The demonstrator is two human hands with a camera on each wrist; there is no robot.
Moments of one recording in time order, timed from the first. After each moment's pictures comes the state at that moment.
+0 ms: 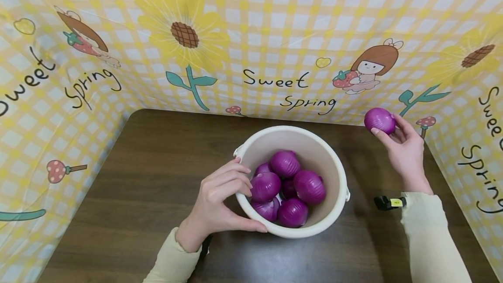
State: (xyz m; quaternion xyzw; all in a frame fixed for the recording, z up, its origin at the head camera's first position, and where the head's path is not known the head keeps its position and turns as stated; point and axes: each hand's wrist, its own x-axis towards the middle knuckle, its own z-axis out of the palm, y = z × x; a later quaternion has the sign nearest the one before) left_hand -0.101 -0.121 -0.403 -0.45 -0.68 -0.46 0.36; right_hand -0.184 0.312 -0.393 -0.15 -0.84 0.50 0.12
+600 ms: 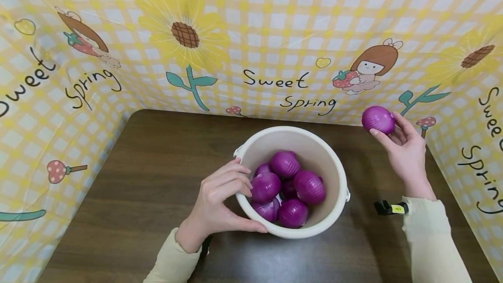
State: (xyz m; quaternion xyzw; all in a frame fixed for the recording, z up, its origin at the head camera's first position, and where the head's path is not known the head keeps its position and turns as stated) left_hand -0.100 -0.121 -0.403 -0.45 -0.68 -0.46 0.35; right_hand -0.171 0.296 -0.375 -0.12 -0.84 0.51 0.14
